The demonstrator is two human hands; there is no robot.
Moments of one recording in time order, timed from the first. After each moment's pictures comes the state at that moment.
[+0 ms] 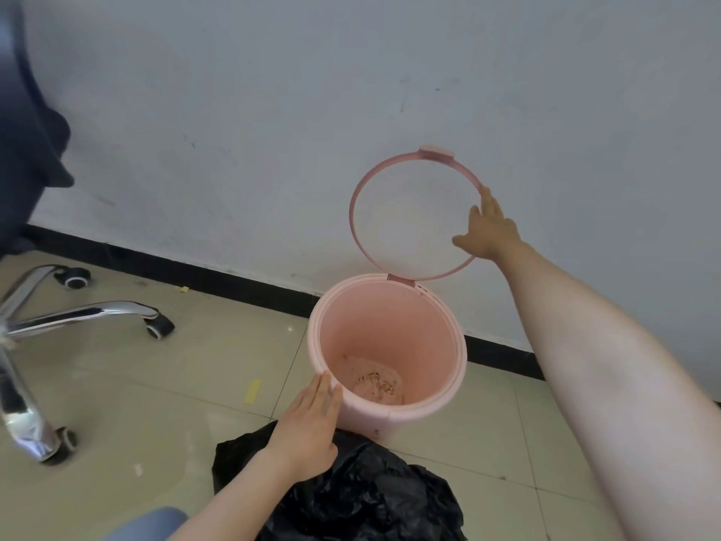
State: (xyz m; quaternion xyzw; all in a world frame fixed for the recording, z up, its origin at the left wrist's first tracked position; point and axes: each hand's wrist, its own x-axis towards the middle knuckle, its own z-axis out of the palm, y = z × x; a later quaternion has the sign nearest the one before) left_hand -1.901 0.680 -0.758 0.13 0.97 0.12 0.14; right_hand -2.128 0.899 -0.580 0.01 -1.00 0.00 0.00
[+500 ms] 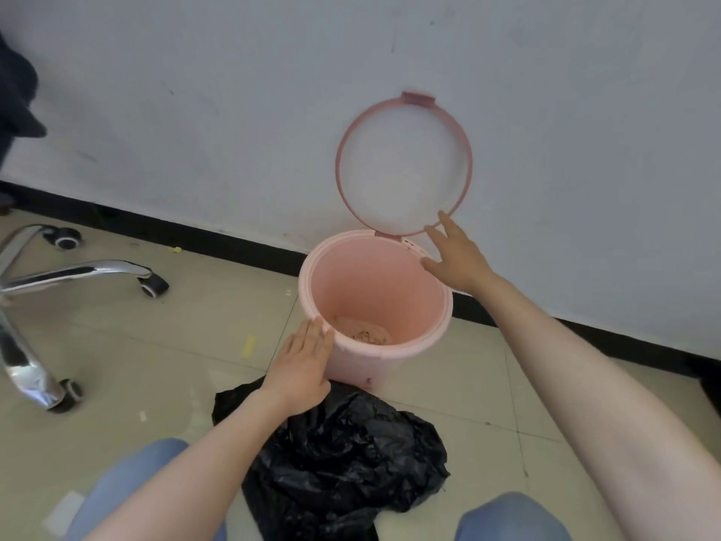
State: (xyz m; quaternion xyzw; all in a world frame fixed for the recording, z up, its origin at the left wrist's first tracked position) left_hand -1.912 0.683 -0.762 0.10 0.98 0.12 0.14; right_hand -2.053 0.903 -0.649 0.16 -0.98 0.07 -0.02
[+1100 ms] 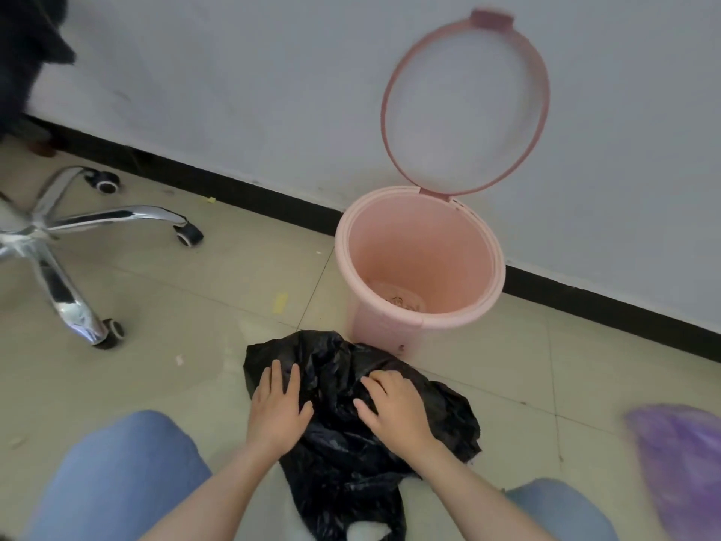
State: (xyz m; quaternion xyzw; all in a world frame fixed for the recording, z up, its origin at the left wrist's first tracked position) left_hand -1.827 0.655 -0.867 -0.13 0.95 0.17 0.21; right_hand -1.869 0.839 -0.846 0.29 -0.95 0.11 -0.08
